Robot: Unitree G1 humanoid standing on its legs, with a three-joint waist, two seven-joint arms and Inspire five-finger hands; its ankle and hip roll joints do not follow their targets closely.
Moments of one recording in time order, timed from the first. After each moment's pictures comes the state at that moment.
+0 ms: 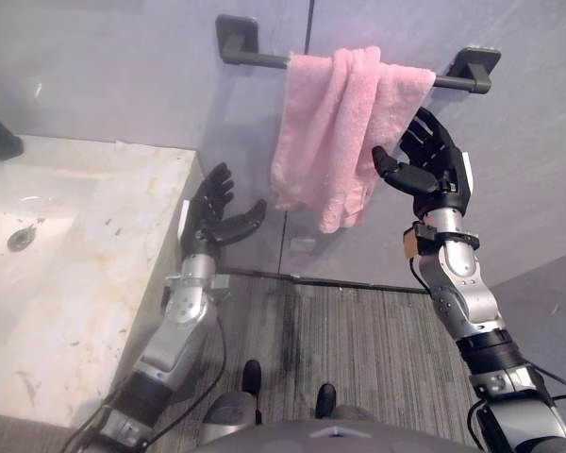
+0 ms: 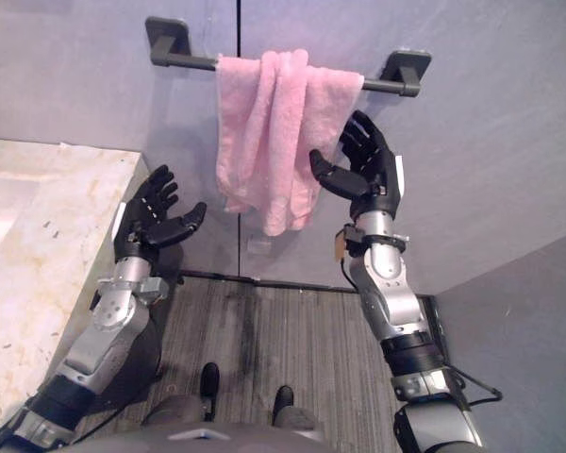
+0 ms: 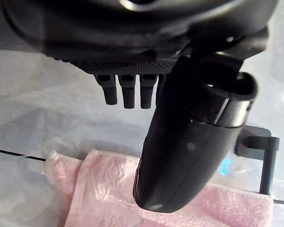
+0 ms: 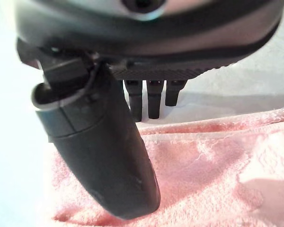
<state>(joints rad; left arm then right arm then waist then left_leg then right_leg) -0.08 0.39 -0.34 -0.02 -0.43 -0.20 0.41 -0.30 -0.43 0.14 0.08 0.56 -0.18 -0.30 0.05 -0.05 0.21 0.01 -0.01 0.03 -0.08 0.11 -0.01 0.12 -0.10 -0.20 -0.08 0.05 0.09</state>
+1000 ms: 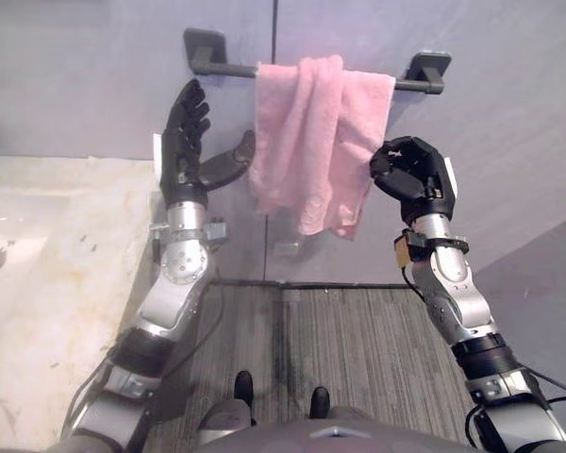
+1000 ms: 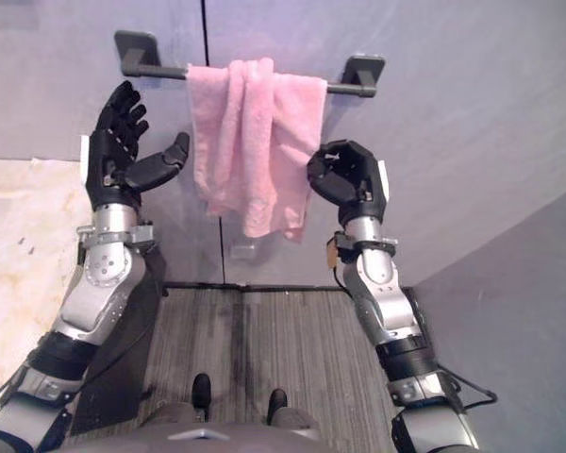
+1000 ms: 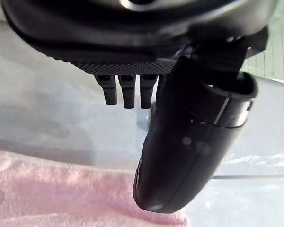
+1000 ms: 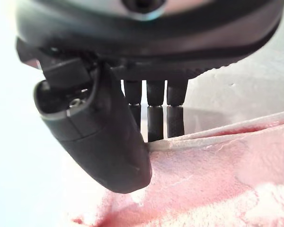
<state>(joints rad) -0.32 0.39 -0.26 -0.09 -0.30 -0.12 0.52 -0.29 -0.41 0.18 0.08 0.55 -0.19 -0.23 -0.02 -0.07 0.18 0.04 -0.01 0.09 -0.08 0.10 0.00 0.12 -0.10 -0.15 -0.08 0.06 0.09</state>
